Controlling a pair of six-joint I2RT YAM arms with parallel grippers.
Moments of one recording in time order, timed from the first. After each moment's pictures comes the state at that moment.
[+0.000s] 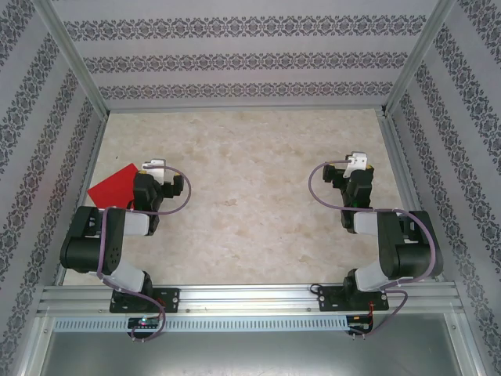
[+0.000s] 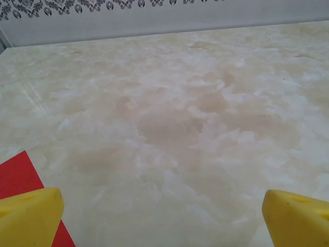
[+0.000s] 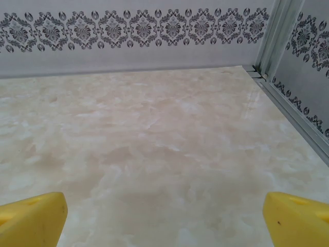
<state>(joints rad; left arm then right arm) -0.05 1.56 0.40 0.80 -0.03 0.02 0.00 1.50 0.40 0.83 0.12 0.00</state>
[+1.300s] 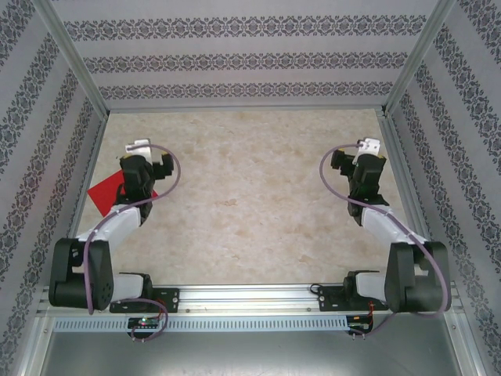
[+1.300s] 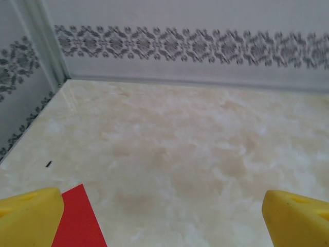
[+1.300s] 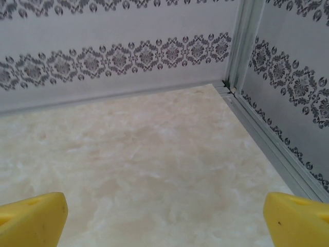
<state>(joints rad) -0.05 1.28 0.64 0.31 -0.19 -0.12 0.01 1.24 0.61 0.33 0.22 0.09</state>
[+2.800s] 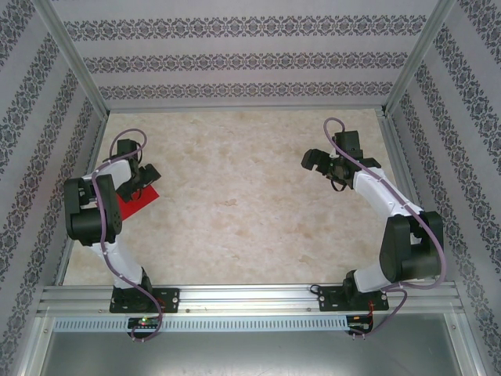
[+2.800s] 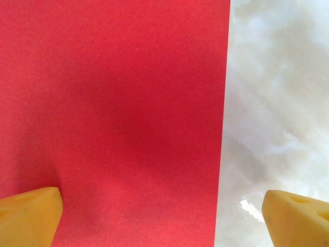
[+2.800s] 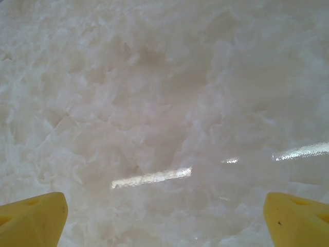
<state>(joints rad) 0.17 1.83 1.11 -0.52 -0.04 -0.60 0.12 1.48 1.02 -0.44 -0.14 0.46</state>
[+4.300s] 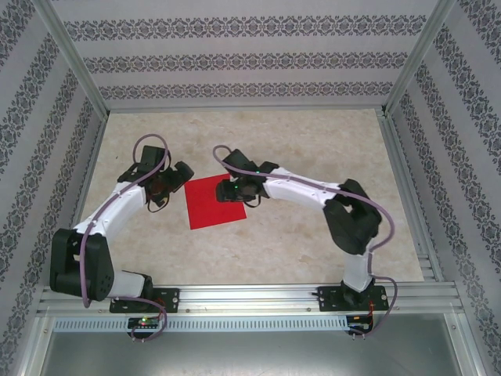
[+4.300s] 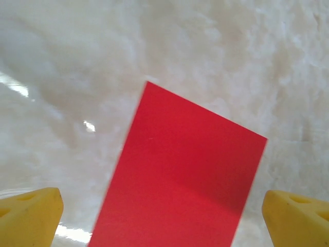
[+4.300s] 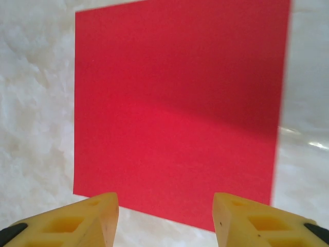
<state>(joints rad) -0.15 1.36 0.91 -0.55 0.11 -0.91 0.84 1.95 1.46 -0.55 -0.11 0.64</state>
